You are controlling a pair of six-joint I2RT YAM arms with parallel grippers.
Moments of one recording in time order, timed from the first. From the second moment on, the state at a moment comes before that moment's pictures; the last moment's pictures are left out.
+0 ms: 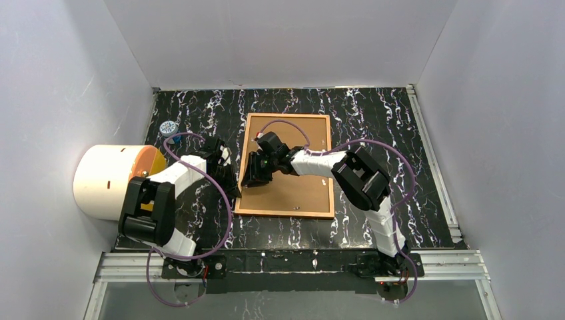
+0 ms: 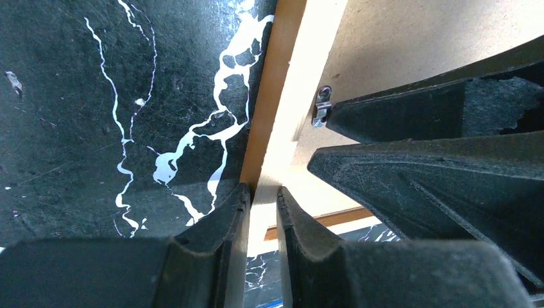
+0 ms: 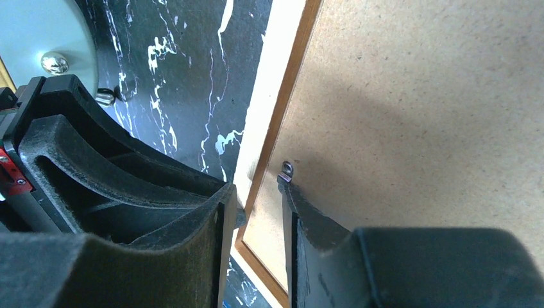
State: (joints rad) left arm -0.24 1.53 0.84 -0.65 0.28 -0.44; right arm 0.90 2.15 1.45 -0.08 -0.41 0.88
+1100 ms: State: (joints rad) left arm -0.23 1.53 0.86 -0.68 0.30 -0.44; right arm 0.90 2.05 1.19 0.25 -0.39 1.02
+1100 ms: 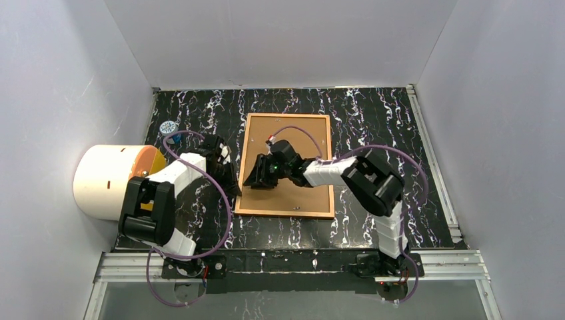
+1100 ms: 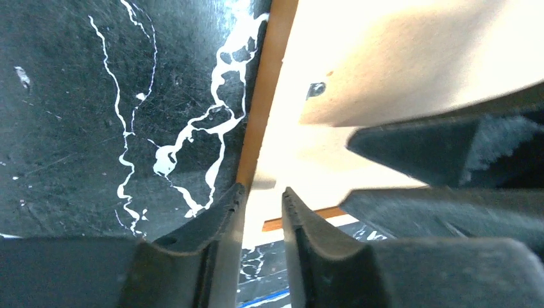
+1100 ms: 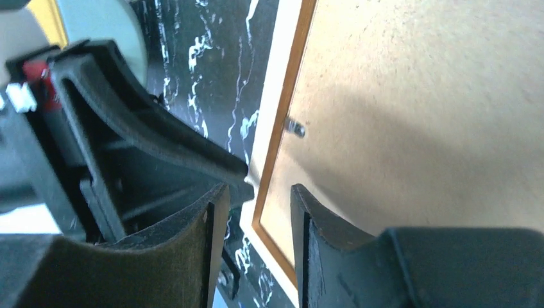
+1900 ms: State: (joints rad) left arm -0.23 1.88 1.26 -0.62 0.22 -0.42; right arm 0.67 2.17 1.50 0.05 -0.34 0.91
